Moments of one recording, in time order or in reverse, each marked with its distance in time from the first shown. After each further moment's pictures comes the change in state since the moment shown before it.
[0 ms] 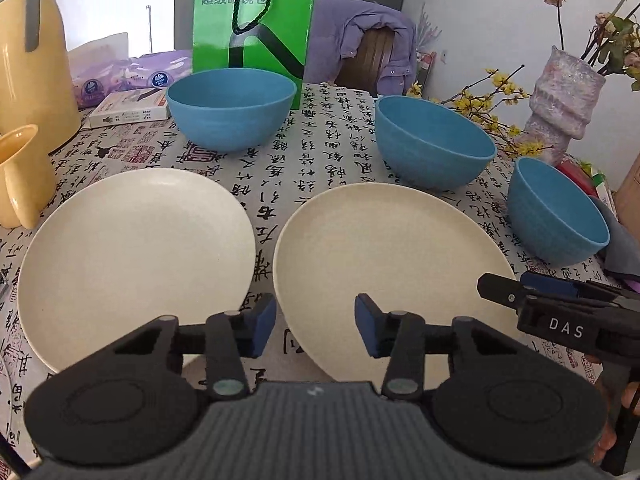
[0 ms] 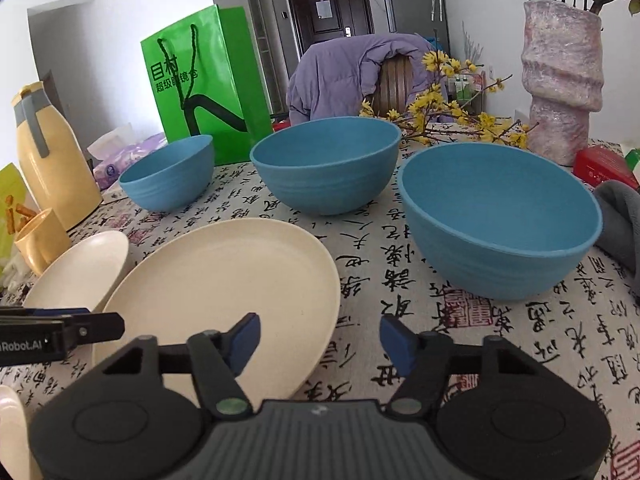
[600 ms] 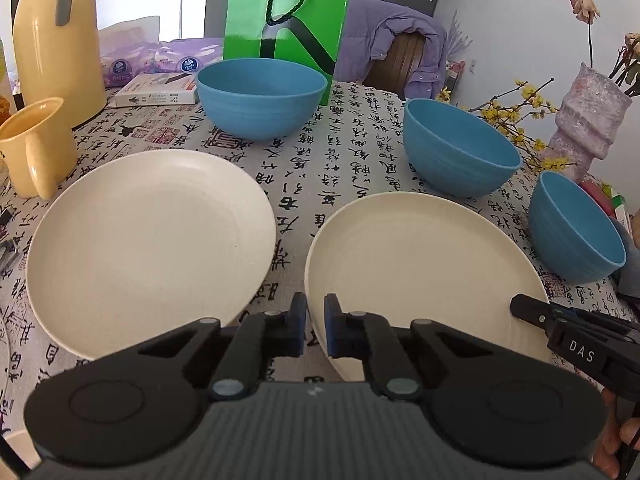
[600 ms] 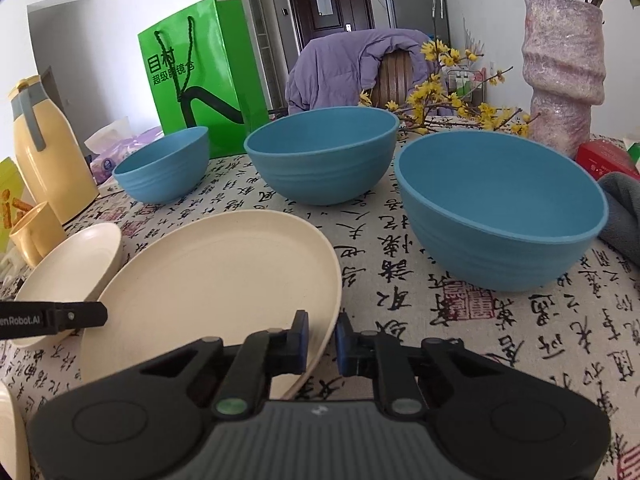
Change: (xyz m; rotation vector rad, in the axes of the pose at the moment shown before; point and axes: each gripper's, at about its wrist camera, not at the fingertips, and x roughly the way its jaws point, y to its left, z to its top) left arm -0.004 0.002 -0.007 -0.084 0.000 0.048; right arm 0.001 -0.005 -0.008 -0.007 0.005 0.000
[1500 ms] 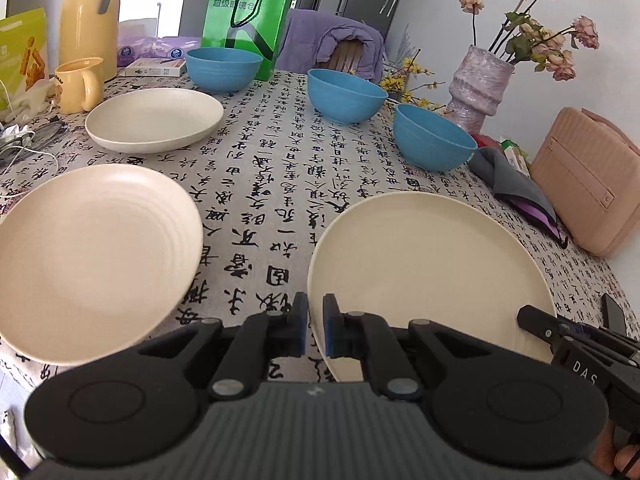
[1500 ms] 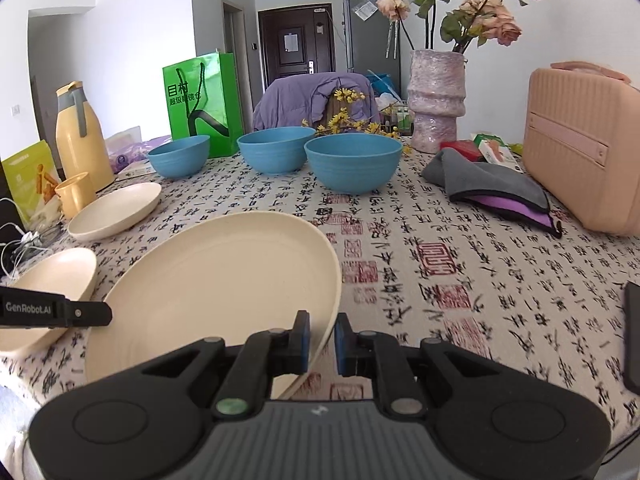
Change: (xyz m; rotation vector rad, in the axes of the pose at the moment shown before) left arm -0.165 -0.054 -0.179 0.010 -0.057 -0.121; right arm -0.244 -0.008 -0.164 -0.016 -0.120 -0.151
